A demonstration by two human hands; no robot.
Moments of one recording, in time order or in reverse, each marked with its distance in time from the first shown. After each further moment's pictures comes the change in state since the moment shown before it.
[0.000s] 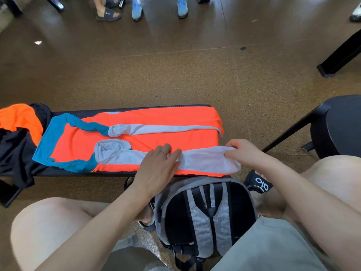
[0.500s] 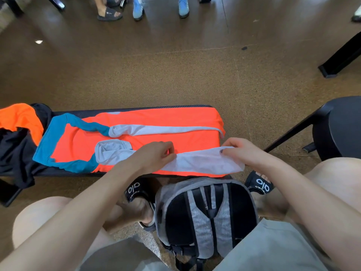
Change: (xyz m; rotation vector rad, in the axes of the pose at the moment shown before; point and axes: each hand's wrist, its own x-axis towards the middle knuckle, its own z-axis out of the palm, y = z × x) left_hand 0.036 -0.041 -0.022 -0.419 -0.401 -0.117; right_hand 0.002 -0.002 -0.002 0.131 -0.051 -0.059
